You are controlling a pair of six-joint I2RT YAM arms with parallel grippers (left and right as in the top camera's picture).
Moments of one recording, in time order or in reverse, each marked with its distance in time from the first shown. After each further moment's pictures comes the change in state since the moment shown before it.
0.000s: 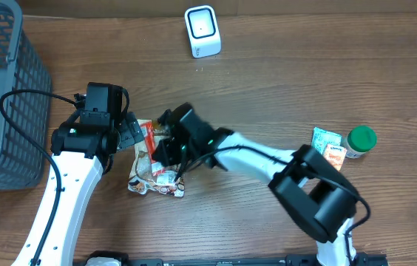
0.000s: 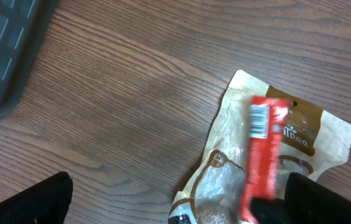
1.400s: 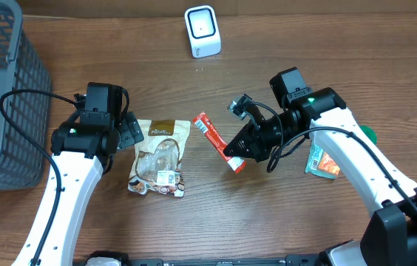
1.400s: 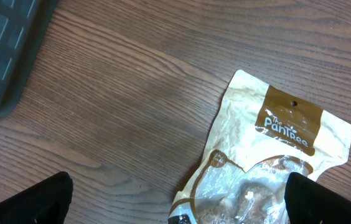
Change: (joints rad) left arm 0.000 0.000 0.000 0.000 0.000 0.000; right arm -0.446 -0.404 0.002 -0.950 -0.388 -1.083
